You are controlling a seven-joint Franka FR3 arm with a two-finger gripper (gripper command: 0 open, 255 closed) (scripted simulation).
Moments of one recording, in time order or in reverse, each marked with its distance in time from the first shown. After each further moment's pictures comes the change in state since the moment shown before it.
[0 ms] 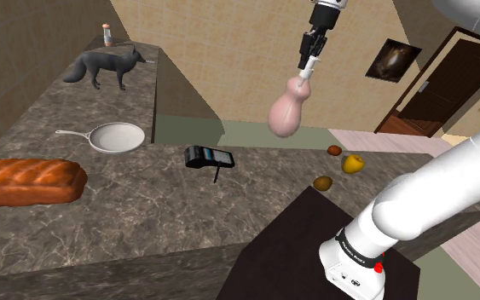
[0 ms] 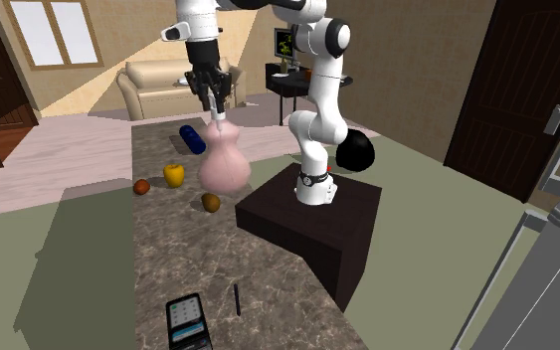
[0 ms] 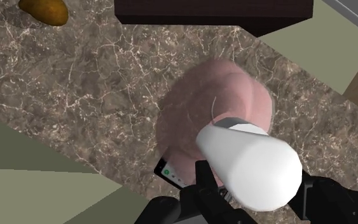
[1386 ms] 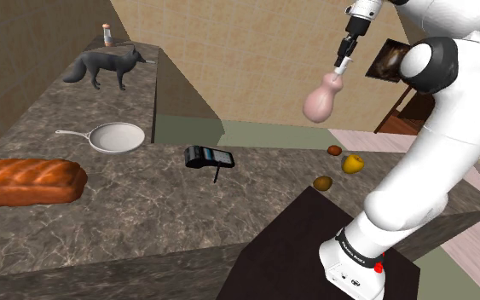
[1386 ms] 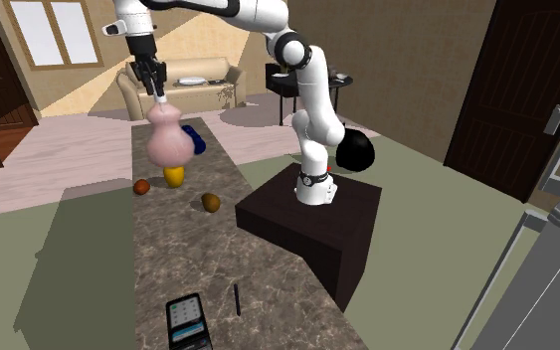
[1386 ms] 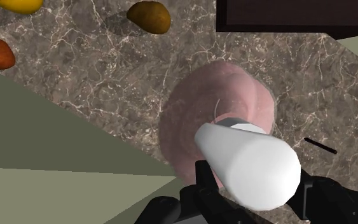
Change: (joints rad) arm -0.265 0.401 -0.298 0.480 0.057 -0.099 -0.547
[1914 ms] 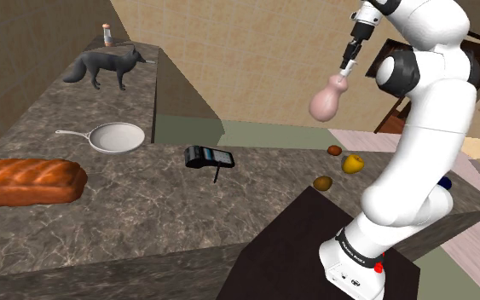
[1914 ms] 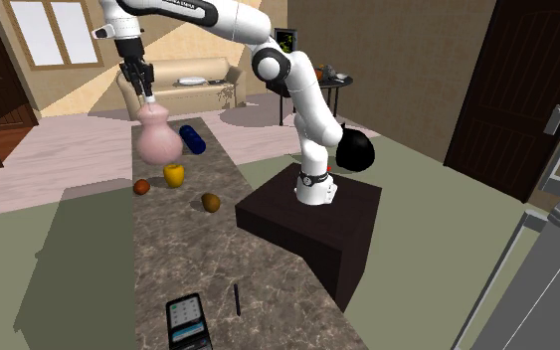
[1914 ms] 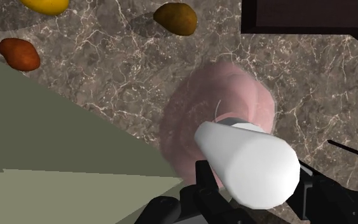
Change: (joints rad) arm -0.142 0.215 -0.035 0.272 0.085 -0.072 -0.128
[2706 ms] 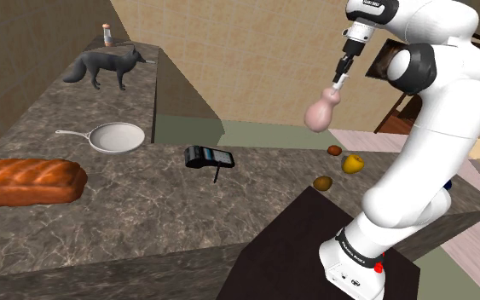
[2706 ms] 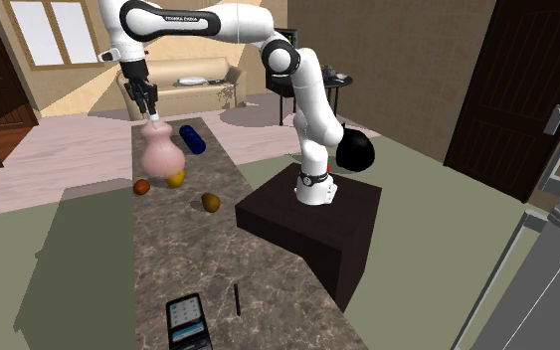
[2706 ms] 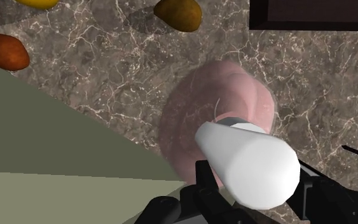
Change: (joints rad) arm 0.059 -0.107 0.000 -0.328 -0.046 0.225 0.008
